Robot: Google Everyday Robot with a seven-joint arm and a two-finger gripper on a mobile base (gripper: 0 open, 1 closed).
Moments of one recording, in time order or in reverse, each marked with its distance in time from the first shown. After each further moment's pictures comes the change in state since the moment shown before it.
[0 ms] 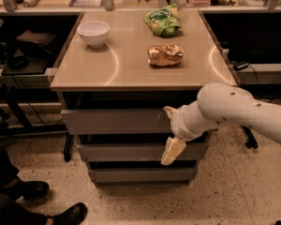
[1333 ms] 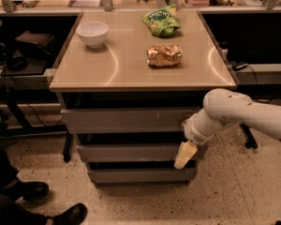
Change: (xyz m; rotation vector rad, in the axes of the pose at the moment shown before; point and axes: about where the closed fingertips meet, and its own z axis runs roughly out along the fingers) arm 0.104 -0.005 0.039 -0.108 0.139 0.249
